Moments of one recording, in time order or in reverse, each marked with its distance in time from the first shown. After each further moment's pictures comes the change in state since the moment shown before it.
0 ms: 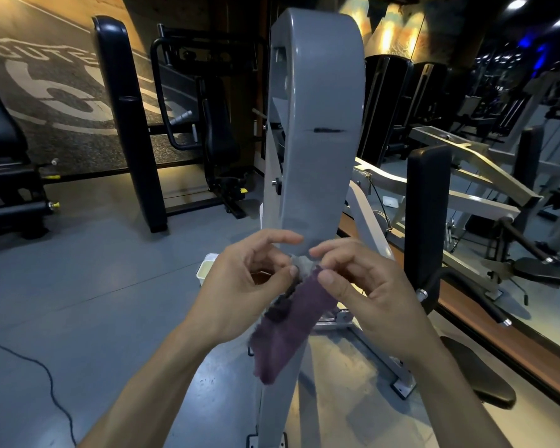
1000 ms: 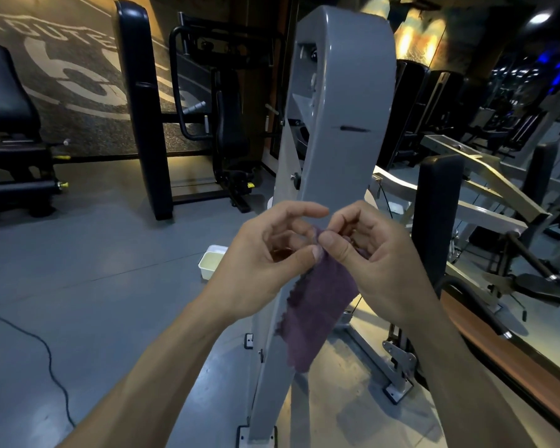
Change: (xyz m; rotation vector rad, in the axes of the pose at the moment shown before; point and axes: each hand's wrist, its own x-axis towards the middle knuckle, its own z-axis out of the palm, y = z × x) left_hand 0.006 0.009 -0.003 -0.164 -0.039 0.161; right_hand 0.031 -0.032 0.013 -0.028 0.023 -0.095
